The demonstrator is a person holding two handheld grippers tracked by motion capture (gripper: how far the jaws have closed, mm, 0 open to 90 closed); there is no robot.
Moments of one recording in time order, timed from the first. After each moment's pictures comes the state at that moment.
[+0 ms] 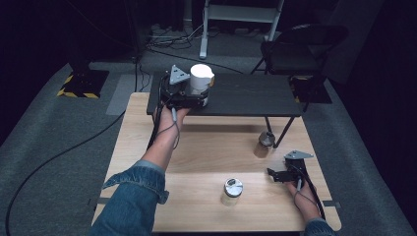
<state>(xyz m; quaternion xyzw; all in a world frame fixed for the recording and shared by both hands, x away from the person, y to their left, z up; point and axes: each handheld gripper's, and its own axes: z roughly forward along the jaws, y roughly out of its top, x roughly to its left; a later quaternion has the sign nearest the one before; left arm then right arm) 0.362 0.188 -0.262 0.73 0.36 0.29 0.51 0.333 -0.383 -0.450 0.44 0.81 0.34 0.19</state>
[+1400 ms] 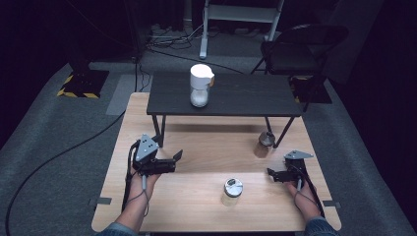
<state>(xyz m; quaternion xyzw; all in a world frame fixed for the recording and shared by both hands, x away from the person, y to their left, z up) 0.248 0.252 -0.389 0.73 0.38 0.25 0.51 0.333 -0.383 -0.450 0.44 0.81 0.34 0.19</state>
